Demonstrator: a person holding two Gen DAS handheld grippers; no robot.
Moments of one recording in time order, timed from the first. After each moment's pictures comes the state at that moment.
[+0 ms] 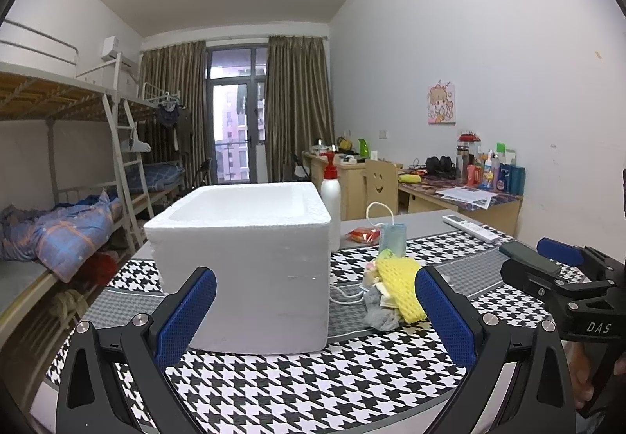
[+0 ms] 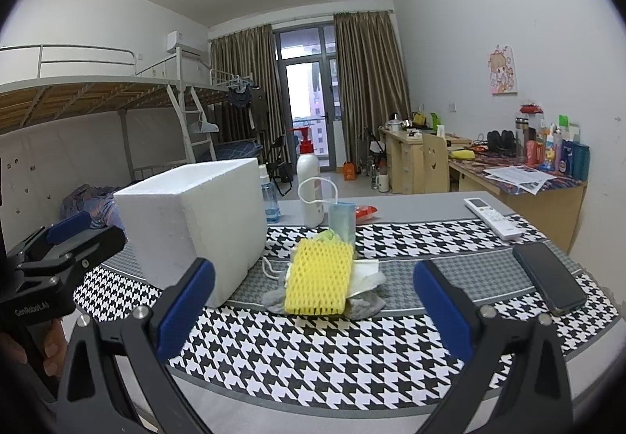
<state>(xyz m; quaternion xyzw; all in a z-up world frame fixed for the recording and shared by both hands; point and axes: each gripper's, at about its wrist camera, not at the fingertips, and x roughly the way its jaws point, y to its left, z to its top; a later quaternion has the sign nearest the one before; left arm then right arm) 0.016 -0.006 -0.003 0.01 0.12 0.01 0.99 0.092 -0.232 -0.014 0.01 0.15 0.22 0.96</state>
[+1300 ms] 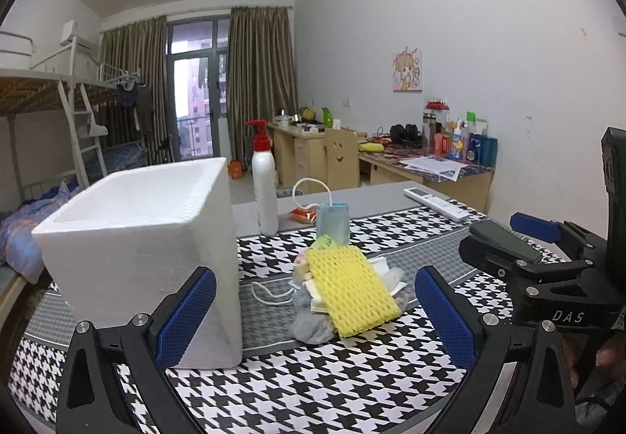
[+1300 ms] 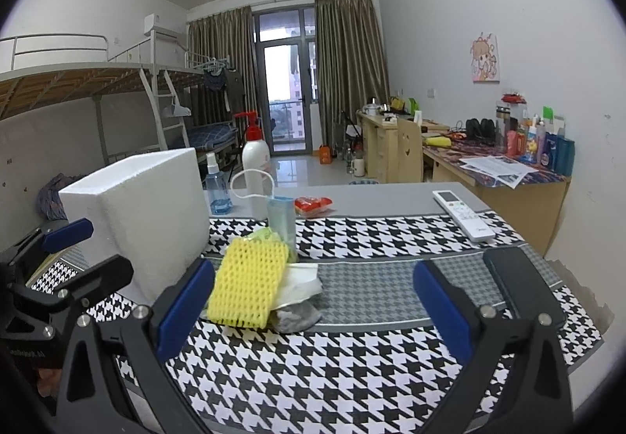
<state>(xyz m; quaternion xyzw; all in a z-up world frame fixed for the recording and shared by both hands) 0.078 -0.062 -0.011 0.01 0.18 -0.05 0.98 0.153 -0.268 -0.019 0.00 0.19 0.18 0.97</state>
